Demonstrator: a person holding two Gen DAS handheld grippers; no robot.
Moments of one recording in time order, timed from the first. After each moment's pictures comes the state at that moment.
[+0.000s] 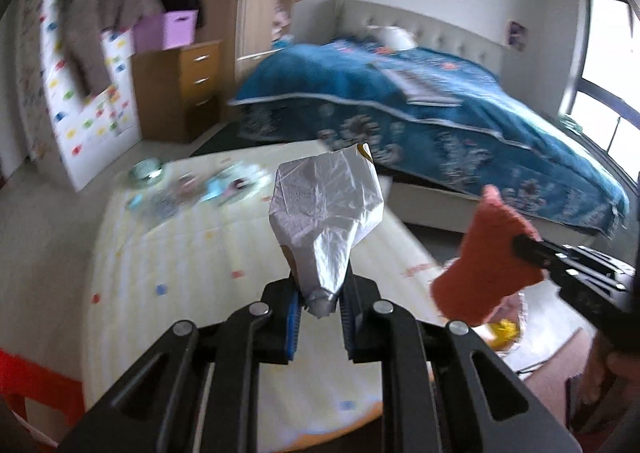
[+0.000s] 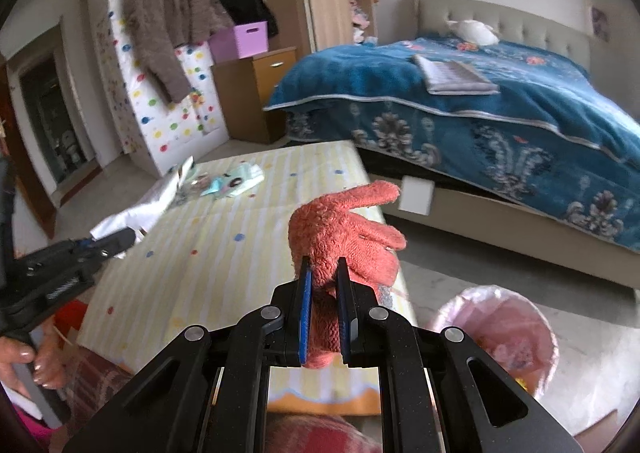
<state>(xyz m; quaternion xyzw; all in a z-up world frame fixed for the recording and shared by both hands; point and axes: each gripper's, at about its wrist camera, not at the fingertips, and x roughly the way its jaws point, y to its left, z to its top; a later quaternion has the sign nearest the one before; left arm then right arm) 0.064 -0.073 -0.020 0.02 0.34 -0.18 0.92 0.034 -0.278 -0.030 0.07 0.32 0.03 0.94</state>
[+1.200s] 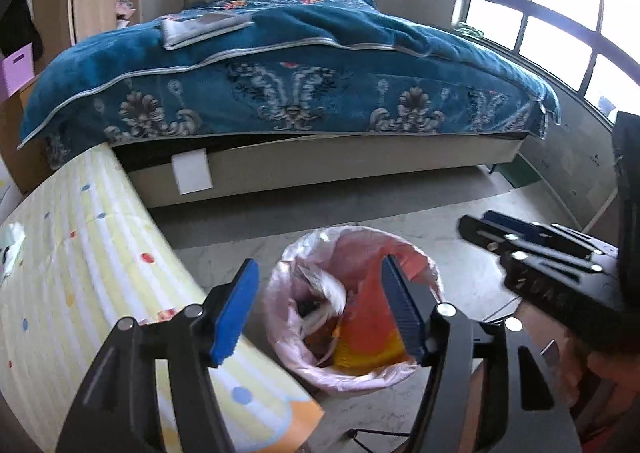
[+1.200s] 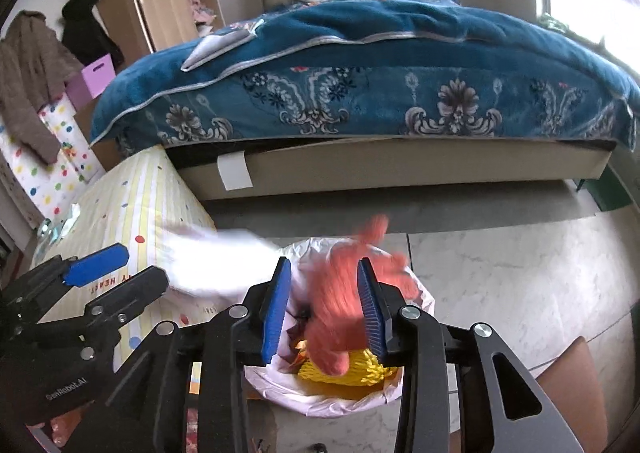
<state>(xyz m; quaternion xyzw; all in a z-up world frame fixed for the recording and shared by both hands) 0.076 -0.336 -0.093 0.12 0.38 -0.36 0.85 -0.010 -0.497 -0.103 0.18 0.35 -0.15 0.90</state>
